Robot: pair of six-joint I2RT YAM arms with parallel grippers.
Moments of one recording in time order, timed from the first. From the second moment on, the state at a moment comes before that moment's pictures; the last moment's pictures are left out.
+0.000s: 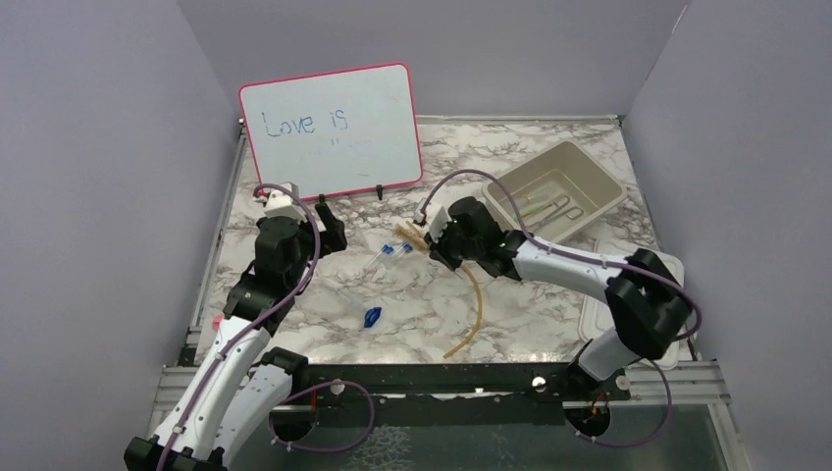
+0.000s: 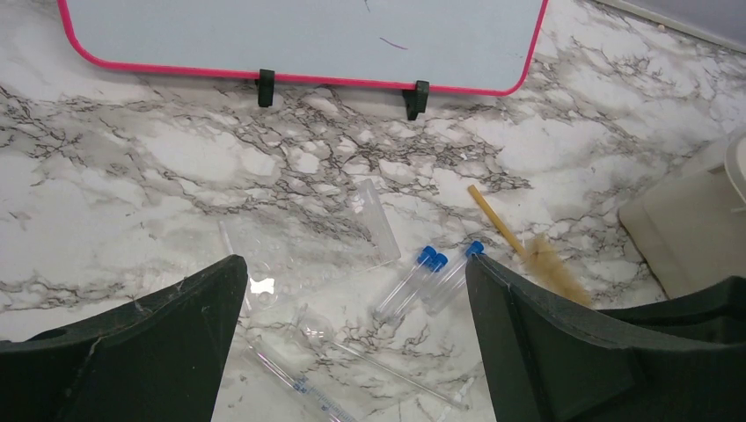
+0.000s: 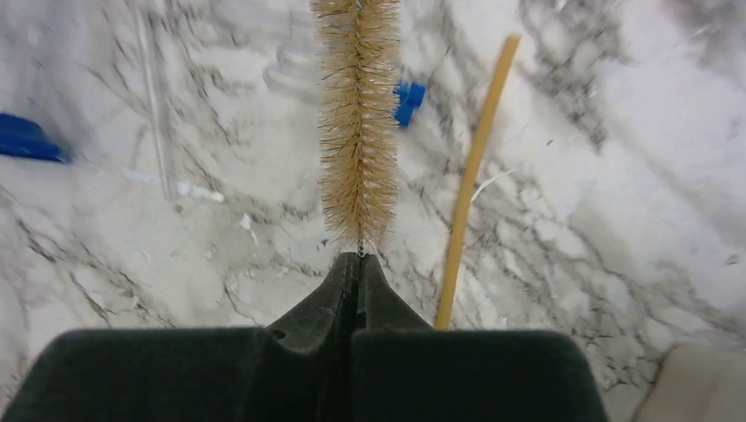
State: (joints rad) left arm -0.32 0.70 0.66 -0.32 -0.22 -0.43; right arm 0.80 1.63 0.95 -0.09 -0.17 -0.25
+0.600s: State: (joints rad) left arm -0.32 0.70 0.66 -0.27 -0.05 -0.41; right arm 0.75 1.38 1.09 -0.01 0.28 0.06
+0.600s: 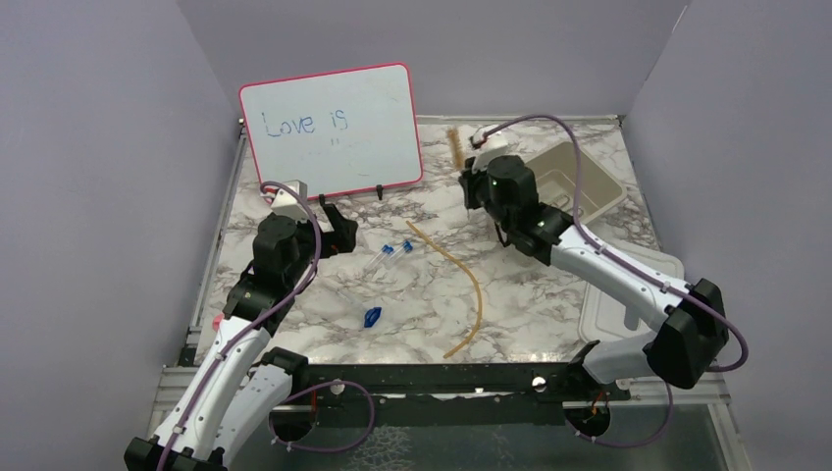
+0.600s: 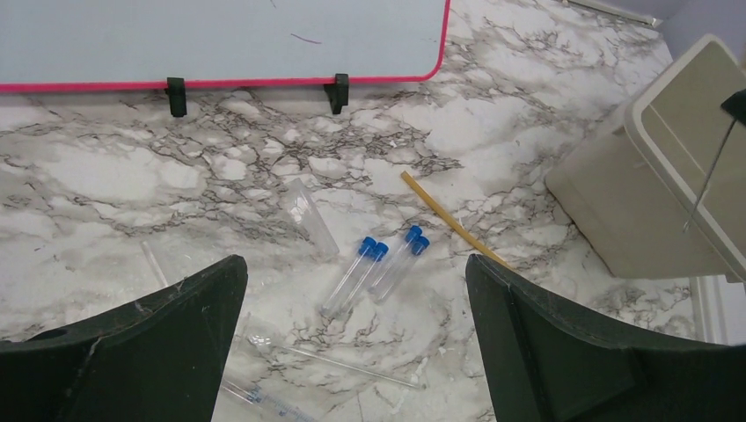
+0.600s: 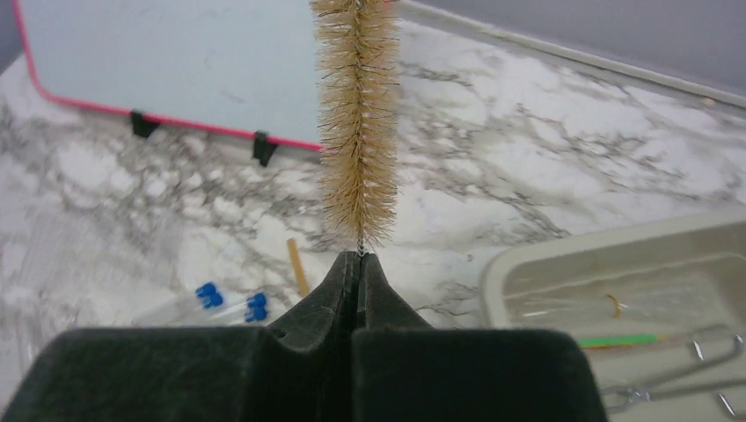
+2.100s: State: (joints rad) left arm -0.32 0.72 0.66 -0.27 -0.03 -0.41; right arm 0.21 1.71 1.21 -0.54 0.49 1.02
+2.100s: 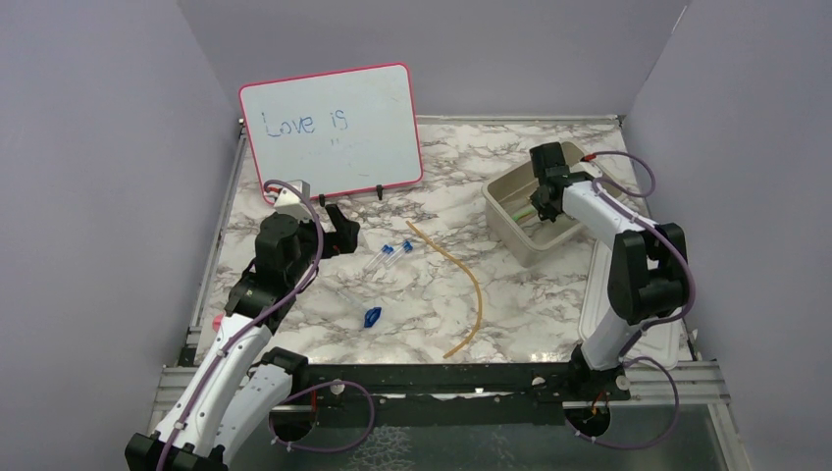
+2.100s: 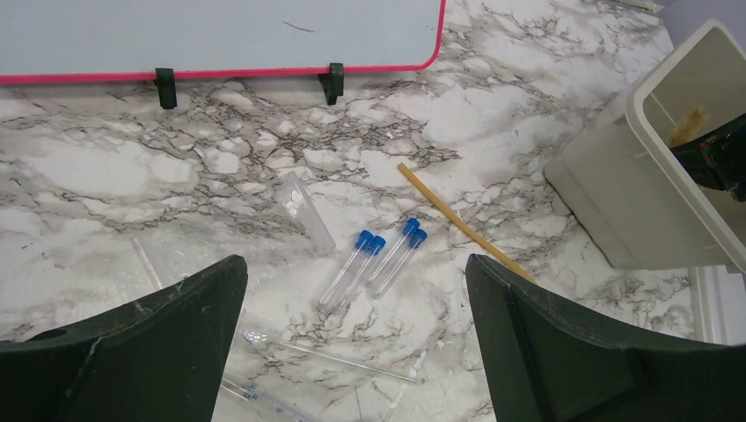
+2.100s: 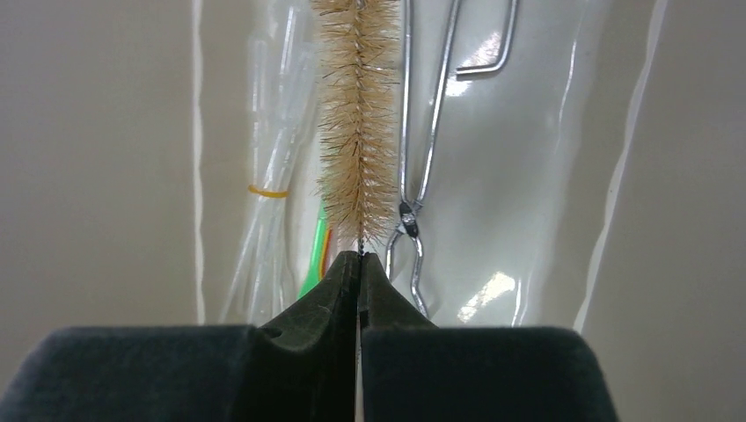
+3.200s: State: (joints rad) left arm -0.32 0.70 0.66 -0.27 -0.03 -0.41; right arm 0.47 1.38 1.21 -0.34 -0.09 0.32
